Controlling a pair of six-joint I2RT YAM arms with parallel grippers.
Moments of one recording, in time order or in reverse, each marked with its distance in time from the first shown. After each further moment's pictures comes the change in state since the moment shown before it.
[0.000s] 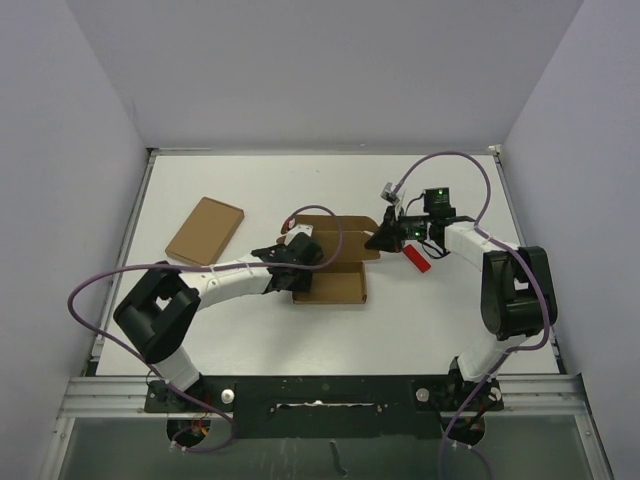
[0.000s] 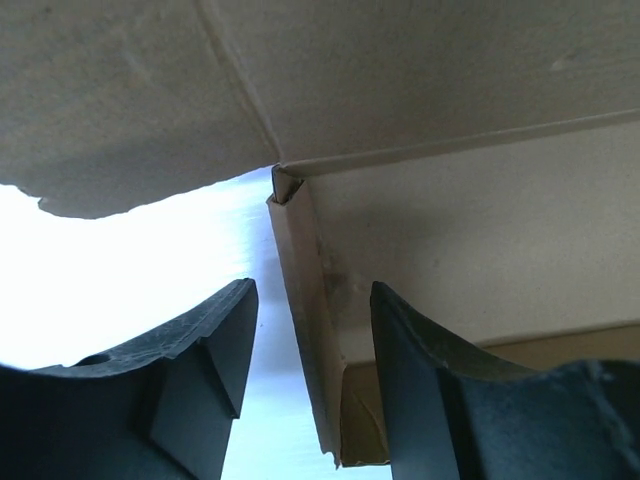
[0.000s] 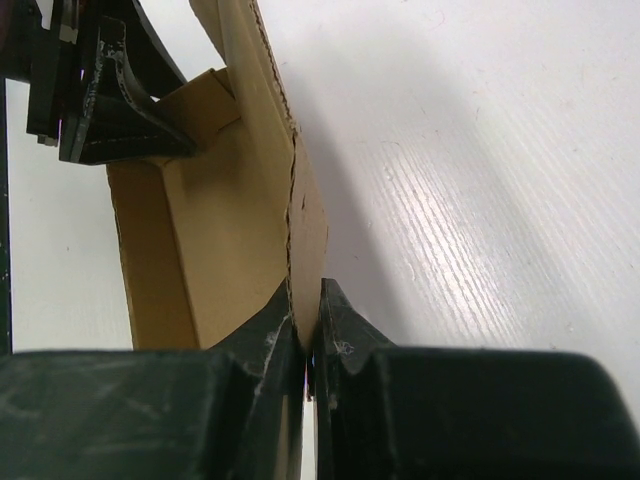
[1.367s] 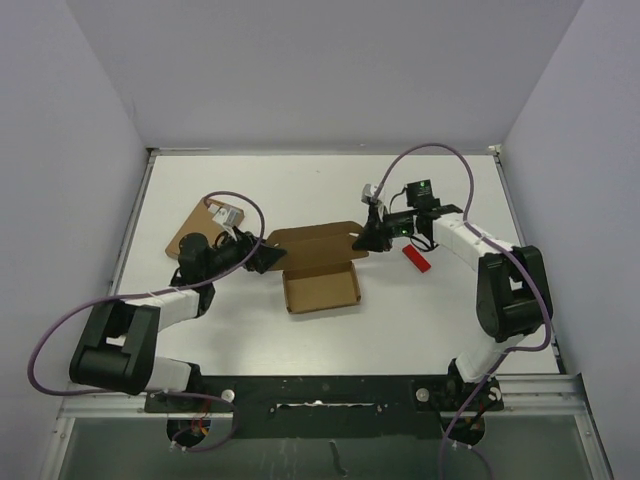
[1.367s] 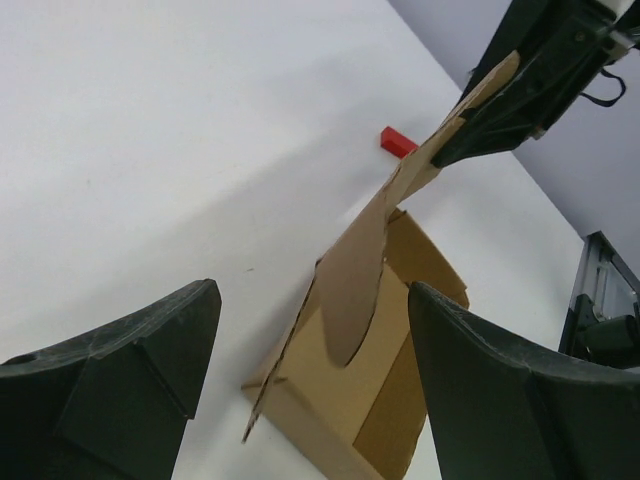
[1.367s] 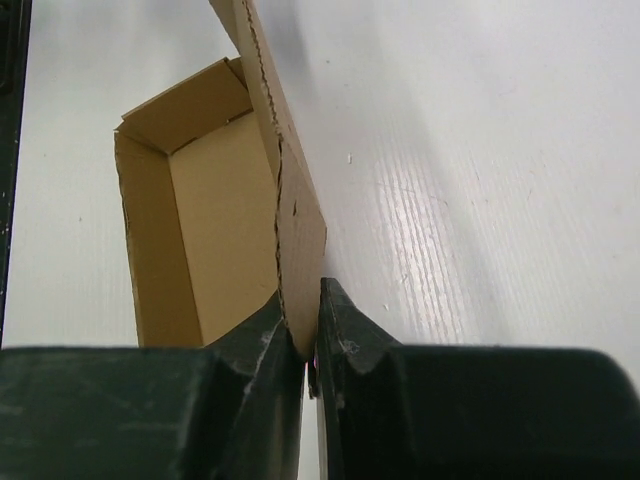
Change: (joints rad) left arm 0.615 -0.275 -0.572 1.220 1.035 0.046; right arm 0.095 0.000 0.111 -0.181 -0.003 -0.206
